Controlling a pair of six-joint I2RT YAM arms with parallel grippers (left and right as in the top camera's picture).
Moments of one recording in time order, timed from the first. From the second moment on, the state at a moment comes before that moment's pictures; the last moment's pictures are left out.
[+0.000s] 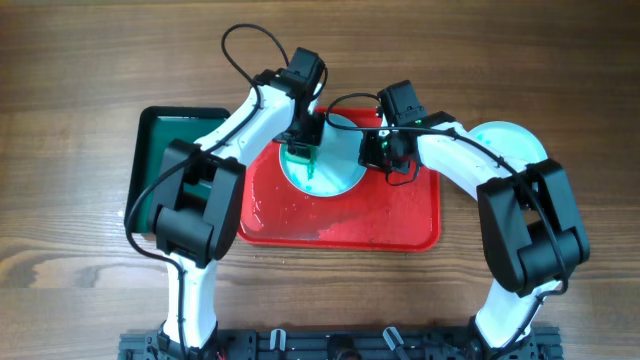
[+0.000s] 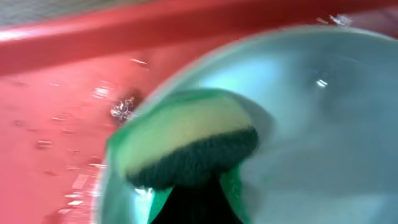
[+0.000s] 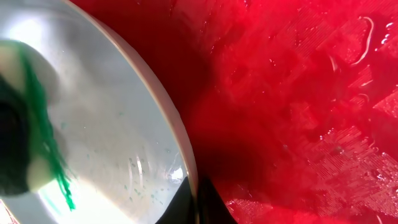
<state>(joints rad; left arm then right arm) -0.44 2.16 1.61 -0.84 0.07 -0.20 0.37 1.94 1.17 -0.48 -0.28 0.58</state>
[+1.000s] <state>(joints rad) -0.49 2.17 1.60 -0.70 -0.23 -0.47 0.37 1.94 1.16 -0.46 -0.30 0.58</state>
